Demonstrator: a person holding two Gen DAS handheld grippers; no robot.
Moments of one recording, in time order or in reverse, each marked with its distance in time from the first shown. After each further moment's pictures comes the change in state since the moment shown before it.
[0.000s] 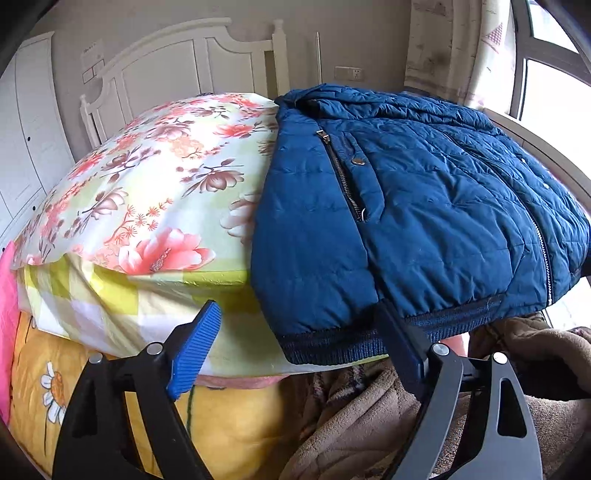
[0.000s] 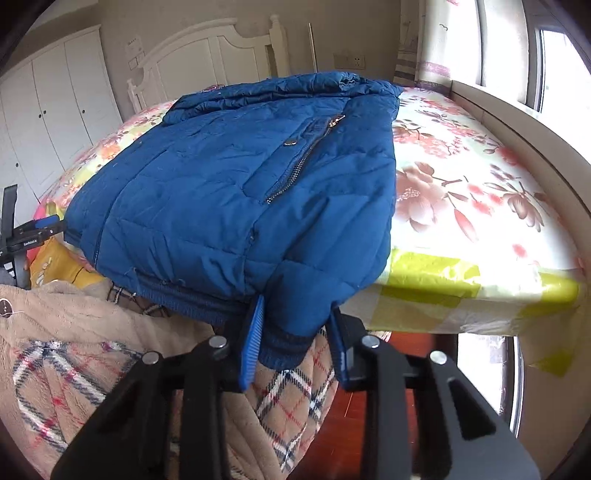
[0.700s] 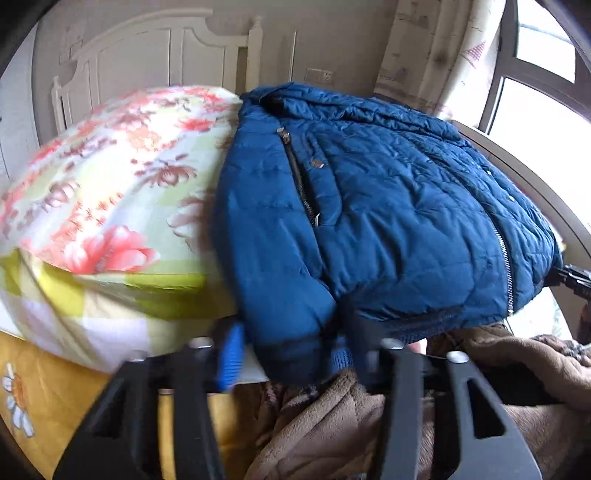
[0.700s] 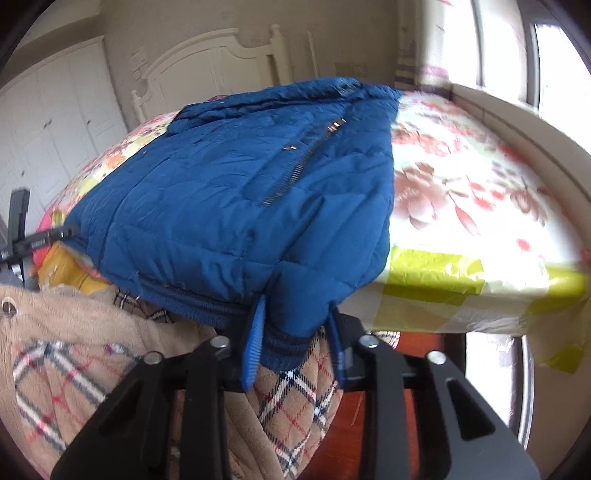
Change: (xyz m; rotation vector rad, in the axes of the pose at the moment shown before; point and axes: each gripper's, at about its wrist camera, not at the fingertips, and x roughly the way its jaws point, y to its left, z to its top) left arm -0.001 -0.003 0.001 -0.031 -0.018 -0.192; right arm -0.006 -0.005 -0.005 -0.007 -0.053 0.039
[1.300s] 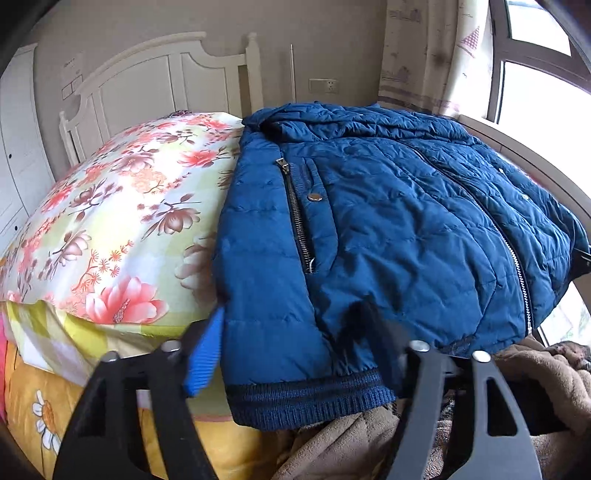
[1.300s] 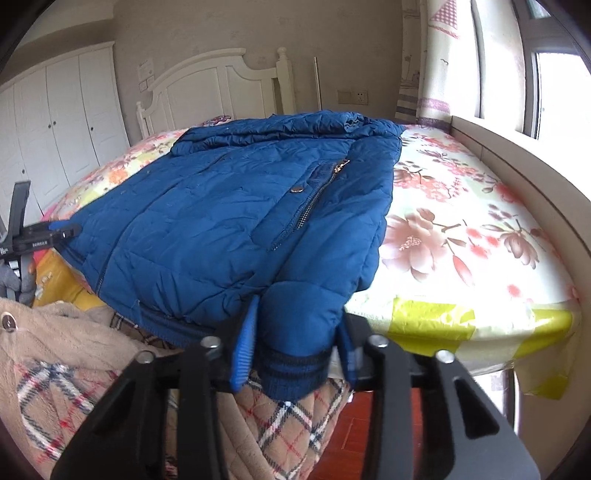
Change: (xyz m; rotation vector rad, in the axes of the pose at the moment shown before) left arm 0.011 -0.018 0.025 0.081 -0.029 0.094; right arm -0.003 0.007 0.016 -0.024 -0.096 -0.038
